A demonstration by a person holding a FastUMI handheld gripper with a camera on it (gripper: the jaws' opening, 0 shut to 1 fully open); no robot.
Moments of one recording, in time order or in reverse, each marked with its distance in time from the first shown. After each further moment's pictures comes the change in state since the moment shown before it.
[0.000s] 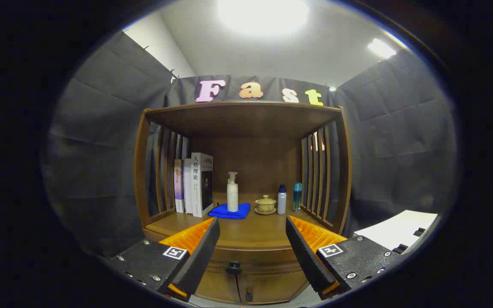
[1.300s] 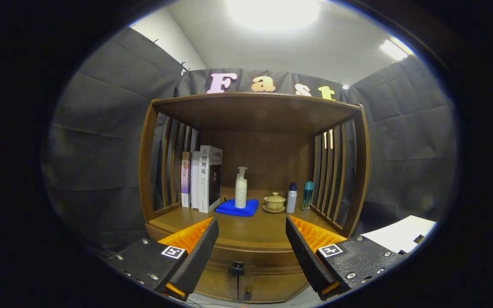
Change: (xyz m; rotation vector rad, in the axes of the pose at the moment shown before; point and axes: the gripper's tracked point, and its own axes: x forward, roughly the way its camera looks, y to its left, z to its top) arm 0.013 0.008 -0.007 -0.038 0.045 0.071
